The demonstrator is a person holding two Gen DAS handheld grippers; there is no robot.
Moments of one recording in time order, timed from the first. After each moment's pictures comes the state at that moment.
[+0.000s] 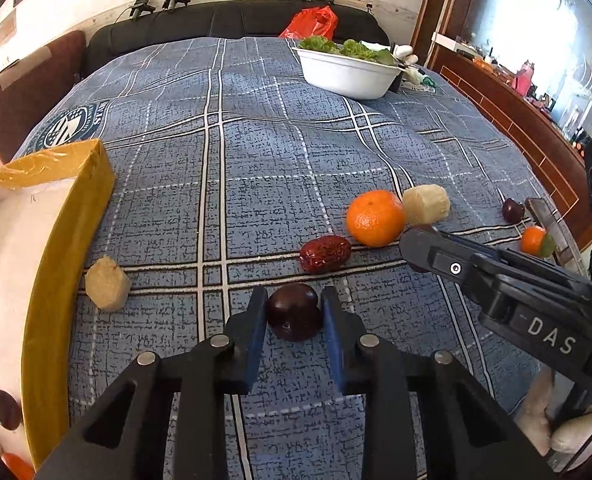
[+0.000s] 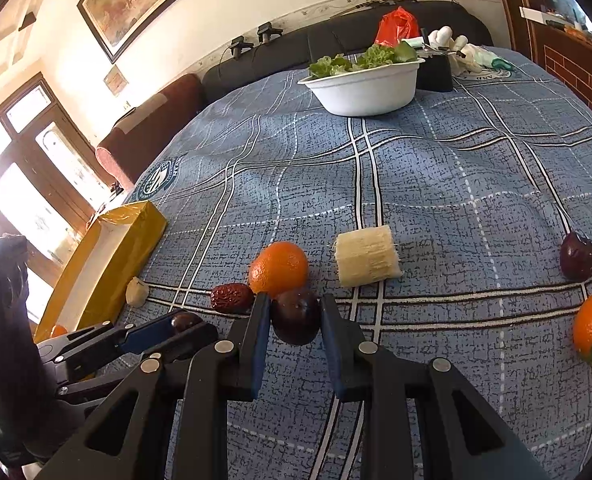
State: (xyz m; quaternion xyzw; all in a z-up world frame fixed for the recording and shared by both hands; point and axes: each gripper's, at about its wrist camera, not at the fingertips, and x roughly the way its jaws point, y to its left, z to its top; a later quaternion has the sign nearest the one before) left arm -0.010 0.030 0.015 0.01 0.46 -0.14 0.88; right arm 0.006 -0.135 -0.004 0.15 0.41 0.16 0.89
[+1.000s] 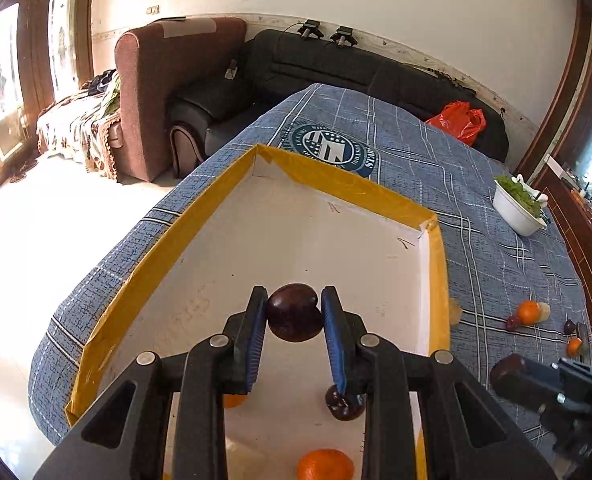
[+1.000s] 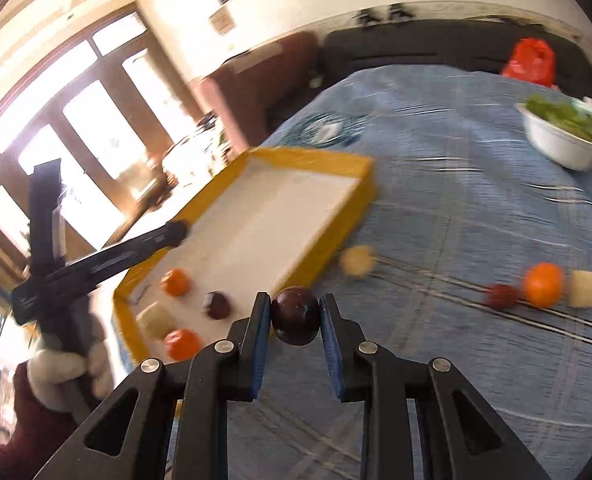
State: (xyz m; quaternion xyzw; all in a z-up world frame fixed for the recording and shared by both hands) left arm -0.056 0.287 0.071 -0.12 0.40 0.06 0.91; right arm -0.031 0.040 0.056 0.05 0.42 0.34 0.84
